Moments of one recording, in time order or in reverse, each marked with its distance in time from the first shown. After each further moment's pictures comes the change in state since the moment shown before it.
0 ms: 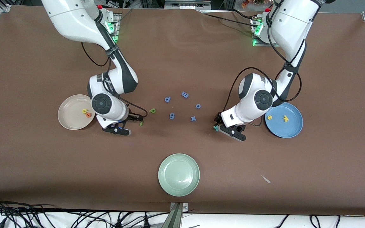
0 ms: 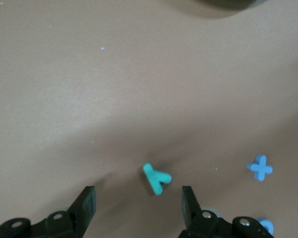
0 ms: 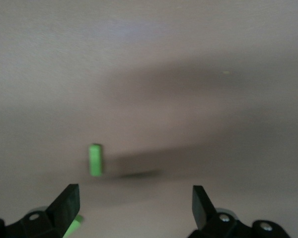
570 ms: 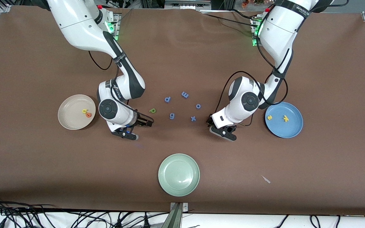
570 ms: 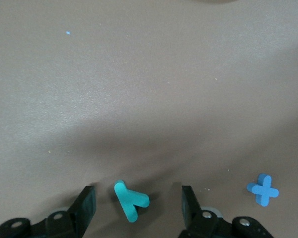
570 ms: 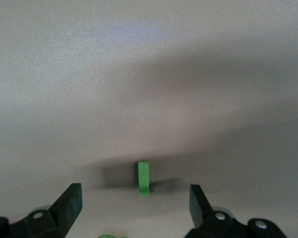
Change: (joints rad) left arm -0.043 0.072 0.000 0.016 0.000 0.075 -0.062; right arm 0.005 0.070 0.023 0.054 0.069 0.064 0.012
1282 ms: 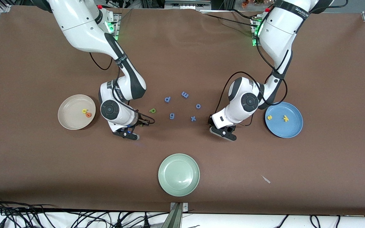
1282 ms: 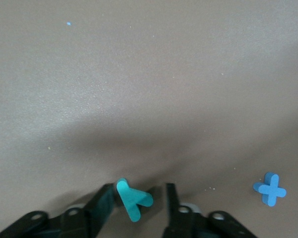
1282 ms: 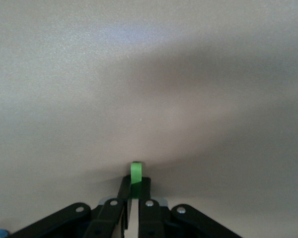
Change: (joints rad) left arm 0.000 0.008 0.003 -0.001 0.000 -0.001 -0.001; right arm 0.002 0.013 -0.001 0.003 0.000 0.002 0.000
